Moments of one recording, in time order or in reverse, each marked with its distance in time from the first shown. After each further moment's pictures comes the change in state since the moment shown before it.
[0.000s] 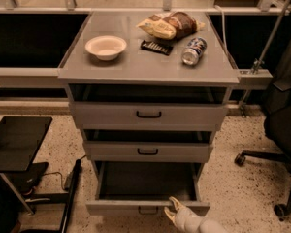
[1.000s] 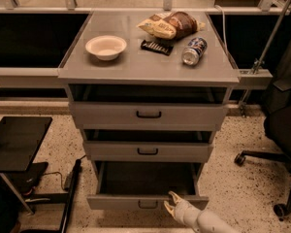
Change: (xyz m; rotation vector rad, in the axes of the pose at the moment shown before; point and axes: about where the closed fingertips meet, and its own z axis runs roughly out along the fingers) arm -0.009 -0.015 0.014 -0.020 0.006 -0.034
